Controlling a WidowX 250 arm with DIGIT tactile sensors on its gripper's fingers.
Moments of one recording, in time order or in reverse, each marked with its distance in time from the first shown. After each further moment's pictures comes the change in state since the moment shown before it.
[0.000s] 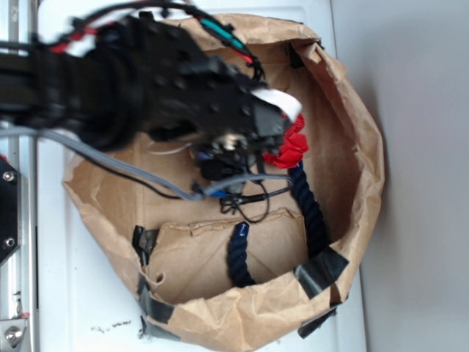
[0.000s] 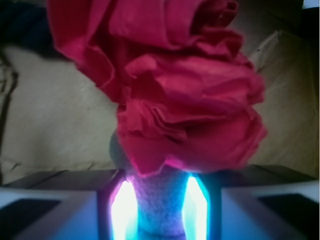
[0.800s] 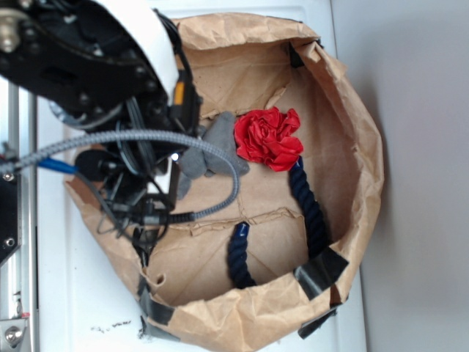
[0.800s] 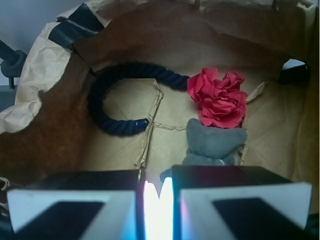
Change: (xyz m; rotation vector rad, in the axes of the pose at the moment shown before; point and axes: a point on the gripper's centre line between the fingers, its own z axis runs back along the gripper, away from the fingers) arm -0.035 -0.016 0.119 -0.203 -0.204 -0.104
